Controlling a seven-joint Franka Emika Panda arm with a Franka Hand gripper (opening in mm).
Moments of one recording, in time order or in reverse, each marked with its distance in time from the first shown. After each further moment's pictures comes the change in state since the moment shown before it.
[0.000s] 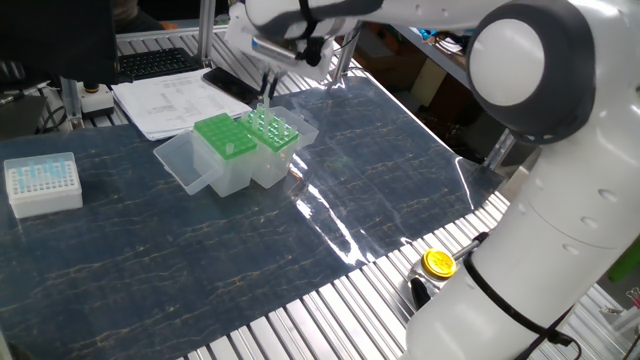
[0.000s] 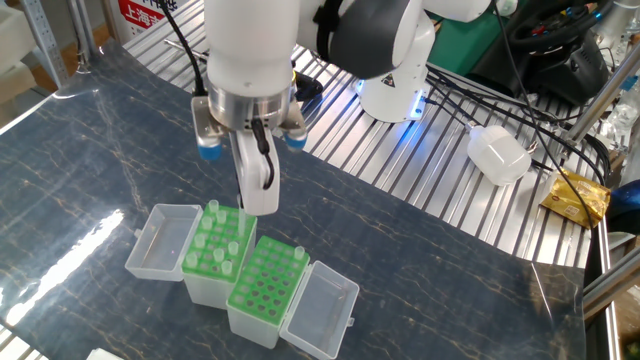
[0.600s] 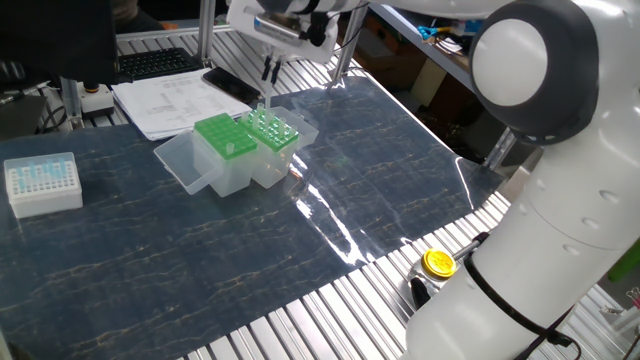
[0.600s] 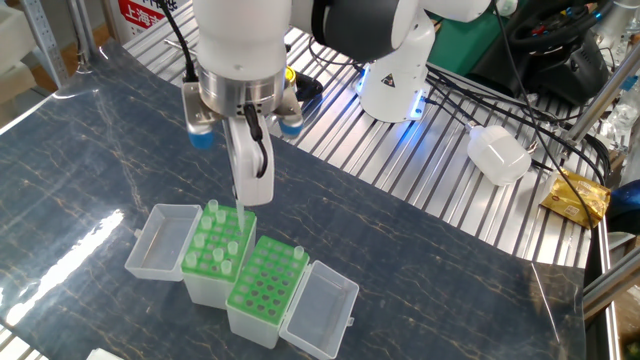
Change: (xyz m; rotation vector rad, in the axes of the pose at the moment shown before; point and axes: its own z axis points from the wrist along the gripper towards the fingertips) arm -0.008 0.003 -0.028 0.009 0.015 0.001
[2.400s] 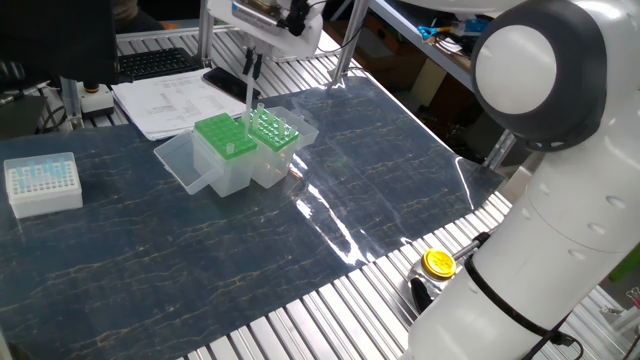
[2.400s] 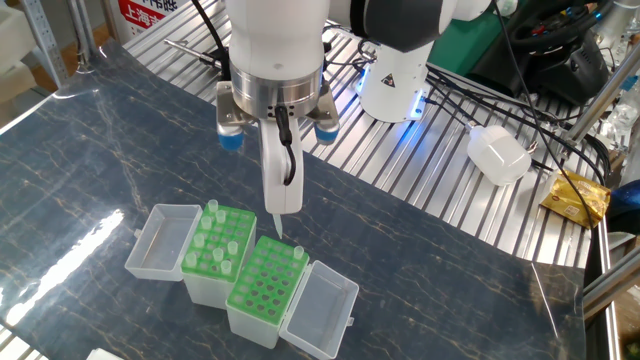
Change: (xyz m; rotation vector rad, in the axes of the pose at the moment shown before) arm 0.035 0.035 -0.019 -0.010 0.044 0.122
